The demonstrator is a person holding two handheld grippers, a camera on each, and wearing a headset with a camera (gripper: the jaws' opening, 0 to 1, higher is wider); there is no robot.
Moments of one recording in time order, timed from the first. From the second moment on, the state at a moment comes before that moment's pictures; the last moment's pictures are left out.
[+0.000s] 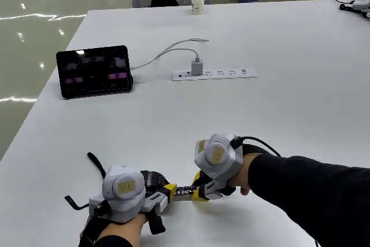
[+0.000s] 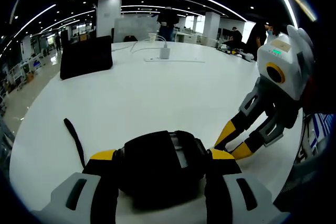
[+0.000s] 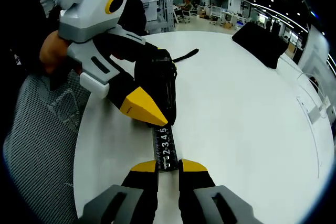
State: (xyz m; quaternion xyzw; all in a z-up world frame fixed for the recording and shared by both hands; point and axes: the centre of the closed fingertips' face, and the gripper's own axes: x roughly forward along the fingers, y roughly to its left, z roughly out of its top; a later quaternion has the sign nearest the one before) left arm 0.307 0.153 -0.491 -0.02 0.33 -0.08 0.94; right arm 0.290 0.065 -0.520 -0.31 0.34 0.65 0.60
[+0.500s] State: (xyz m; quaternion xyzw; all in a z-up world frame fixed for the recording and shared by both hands) left arm 0.306 0.152 -0.491 -0.01 0.33 -0.08 0.94; right arm 0.289 0.072 -0.520 -0.29 0.34 0.65 0.61
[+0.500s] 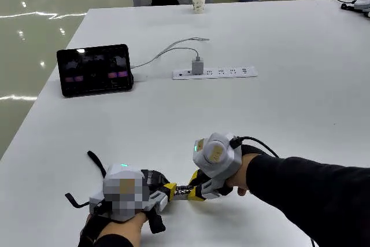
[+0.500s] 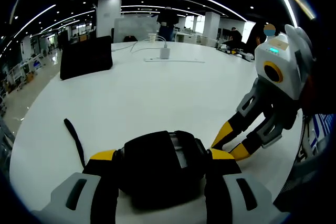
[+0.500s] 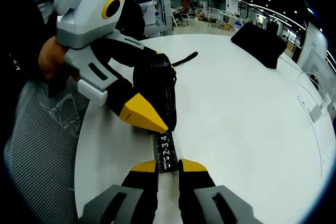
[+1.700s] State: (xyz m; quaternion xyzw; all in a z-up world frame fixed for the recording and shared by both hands) left arm 0.307 0.154 -0.491 -0.03 0.32 -0.08 0.94; right arm 0.286 0.100 -0.522 -0.30 0.32 0.66 0.61
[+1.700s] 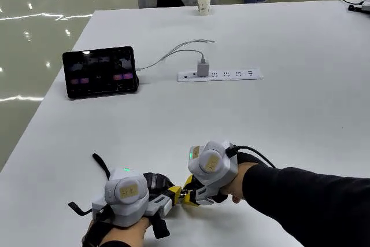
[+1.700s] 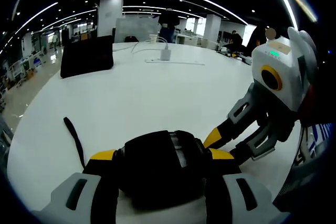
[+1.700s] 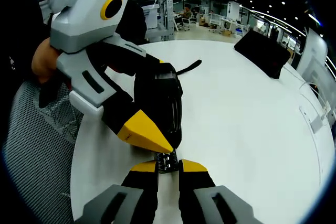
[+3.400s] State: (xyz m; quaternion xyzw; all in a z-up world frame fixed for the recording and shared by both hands) left arm 0.307 0.153 -0.490 -0.04 0.33 -0.13 0.93; right arm 0.286 0.089 -0.513 -0.27 0.33 0.63 0.65
